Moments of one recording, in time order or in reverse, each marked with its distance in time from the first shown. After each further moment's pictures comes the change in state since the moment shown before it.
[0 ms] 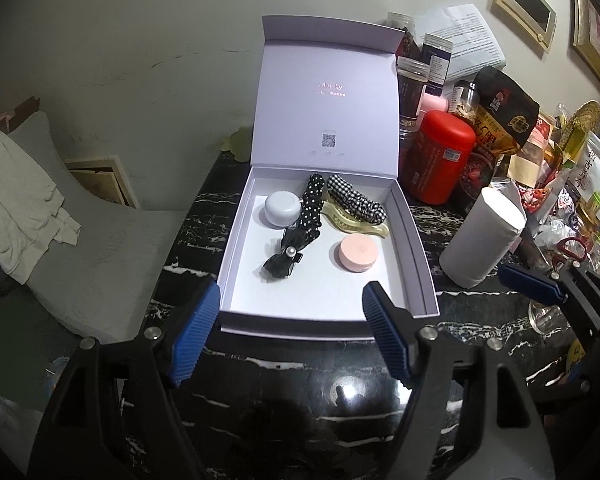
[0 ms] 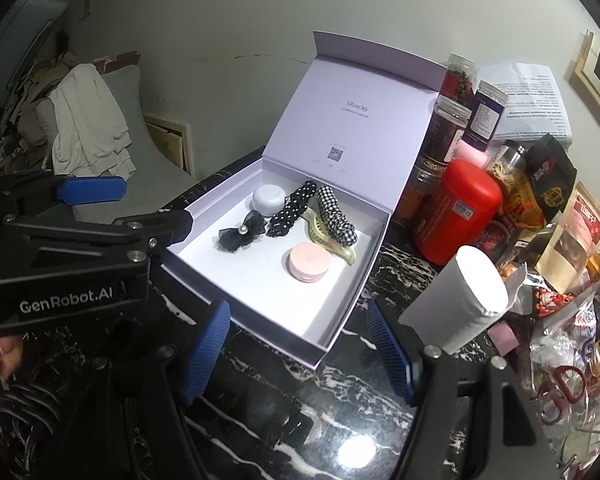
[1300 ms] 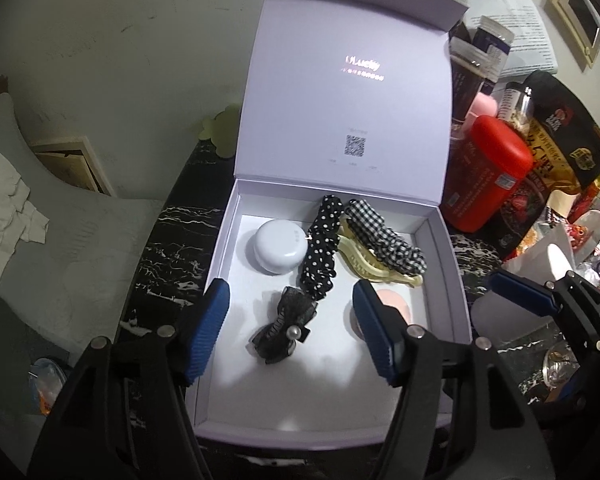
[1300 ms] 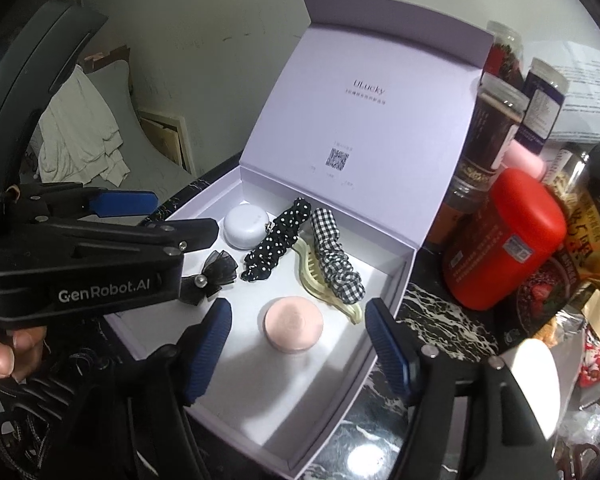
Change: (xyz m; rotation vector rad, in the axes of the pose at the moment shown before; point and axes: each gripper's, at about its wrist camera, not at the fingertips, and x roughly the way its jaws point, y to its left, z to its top) left arm 0.110 0.015 0.063 -0.049 0.114 -0.044; right arm 0.101 -0.036 0.058 0.010 0.058 0.079
